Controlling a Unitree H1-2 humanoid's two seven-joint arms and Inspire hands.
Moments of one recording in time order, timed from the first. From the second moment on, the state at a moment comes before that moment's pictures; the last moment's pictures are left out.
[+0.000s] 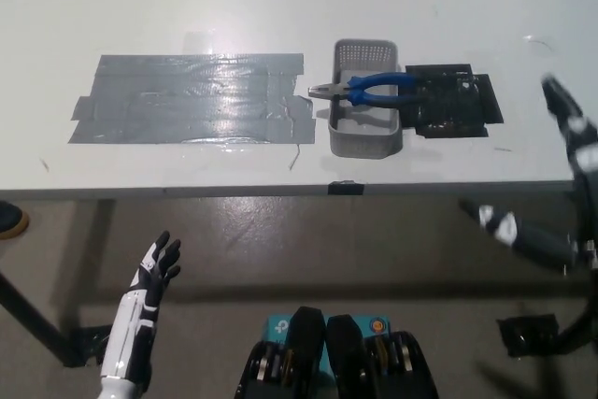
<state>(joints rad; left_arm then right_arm) 0.09 0.07 0.00 -0.09 0.10 -0.17 -0.03 -0.24 -0.21 0.02 -0.39 -0.21 -0.02 0.03</state>
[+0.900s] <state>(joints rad) 0.10 0.07 0.00 -0.08 0.13 -0.22 -0.03 -1.13 -0.26 0.51 0.52 -0.51 0.43 0.37</state>
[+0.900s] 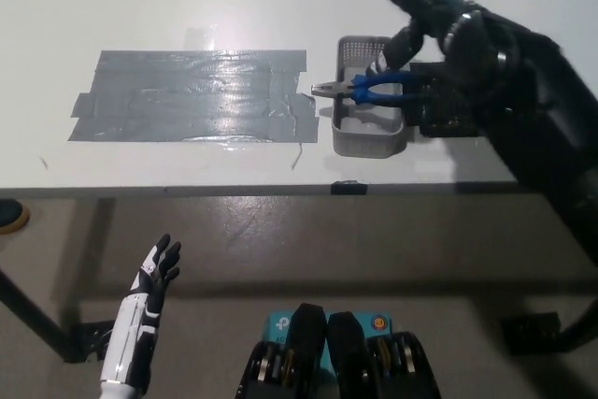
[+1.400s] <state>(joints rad) 0.10 0.07 0.00 -0.08 0.15 -0.22 -0.03 -1.19 -0.16 0.58 0.79 -0.57 0.46 0.40</state>
